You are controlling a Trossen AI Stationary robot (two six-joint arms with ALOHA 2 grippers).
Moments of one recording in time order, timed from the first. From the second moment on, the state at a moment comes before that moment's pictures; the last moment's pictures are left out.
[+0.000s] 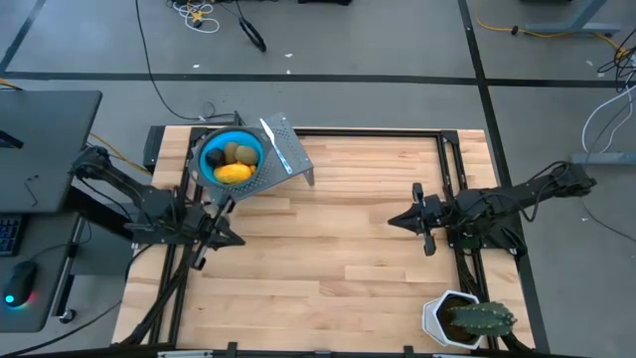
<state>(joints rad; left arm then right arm) -0.53 0.58 0.43 0.29 -0.21 -0.01 0.31 0.59 0.41 0.03 0.21 0.14</state>
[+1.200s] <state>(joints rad) -0.53 0.16 0.11 0.33 -0.11 0.01 0.31 0.45 0.22 0.14 0.09 0.02</state>
